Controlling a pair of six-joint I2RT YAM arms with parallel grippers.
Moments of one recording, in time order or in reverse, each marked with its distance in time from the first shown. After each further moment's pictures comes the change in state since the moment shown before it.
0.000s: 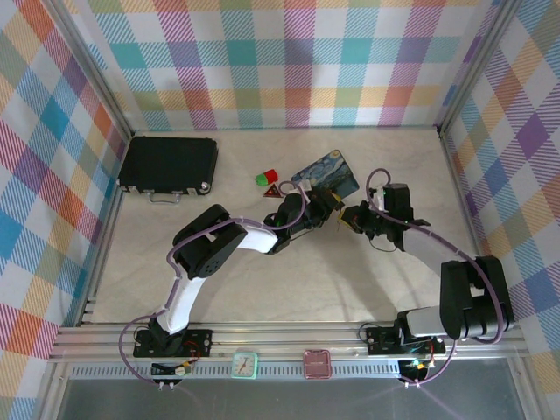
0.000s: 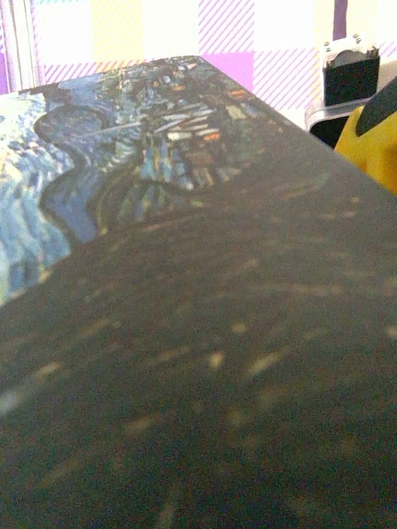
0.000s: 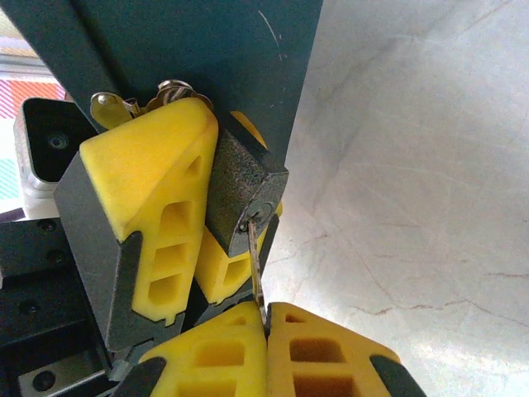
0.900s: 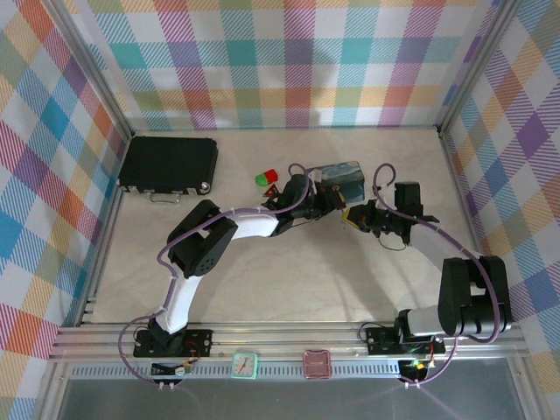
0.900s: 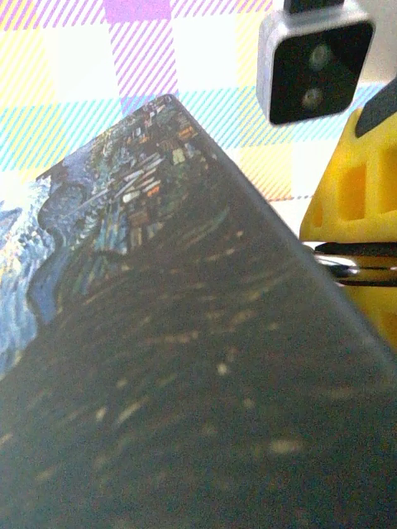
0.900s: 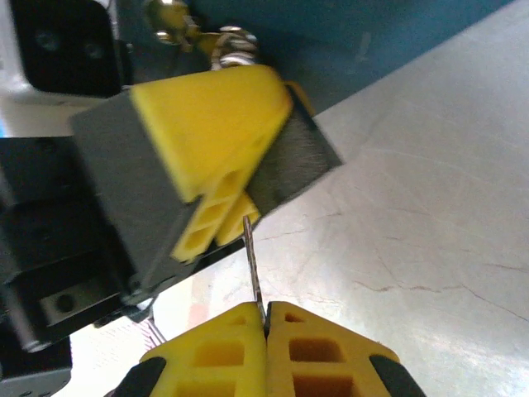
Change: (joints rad) left arm 0.063 -0.023 0.192 -0.426 0.186 0.307; right arm -0.093 0.015 0.043 -0.095 -0.179 -0.182
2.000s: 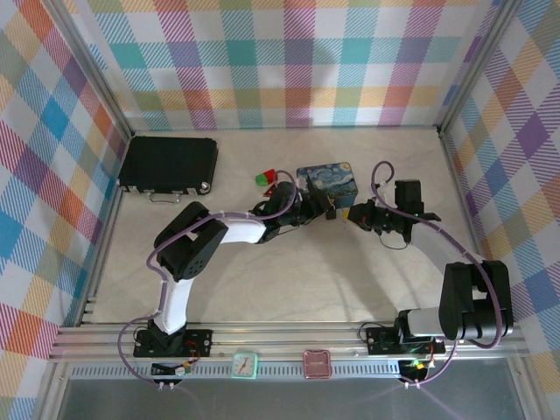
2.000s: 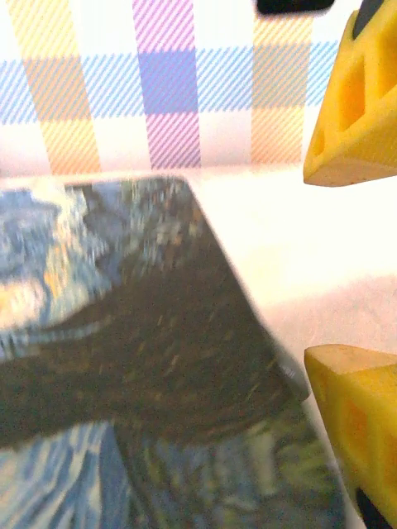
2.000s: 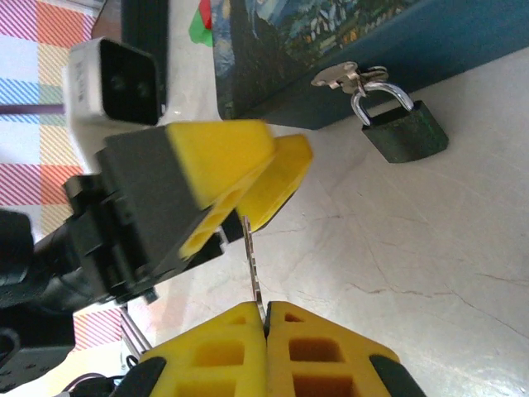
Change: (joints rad) left arm 0.033 -0.116 -0.211 0.061 -0.043 -0.010; right arm 0.009 -0.034 0.029 -0.072 0.028 -0.111
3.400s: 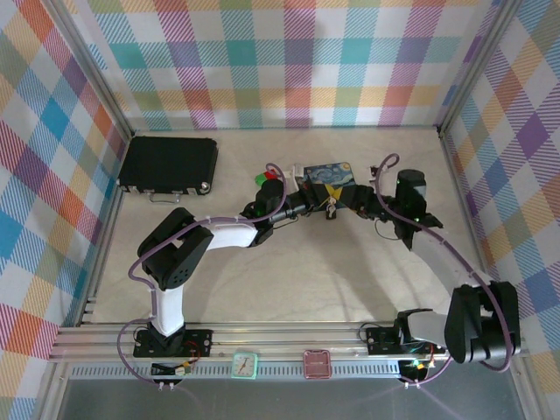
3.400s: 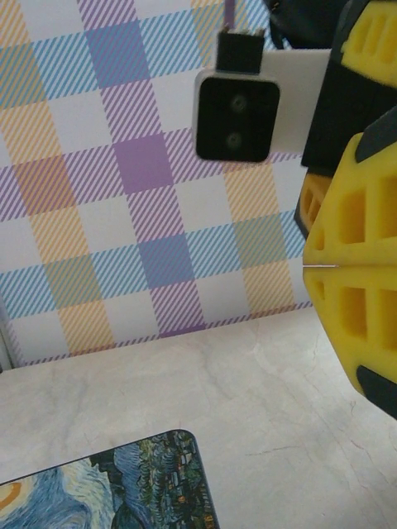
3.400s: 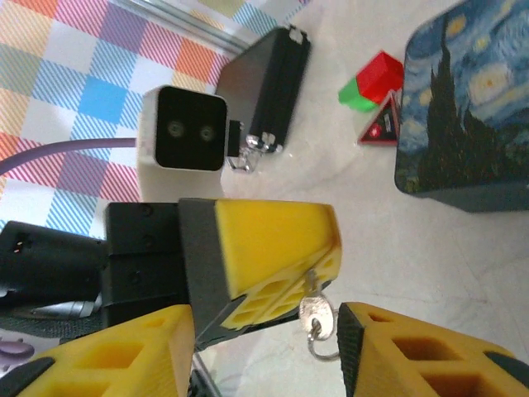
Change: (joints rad) left arm -0.014 -0.113 -0.076 0.313 0.093 -0.113; right arm 0.063 -0.144 -0.022 0.290 -0.046 0.182
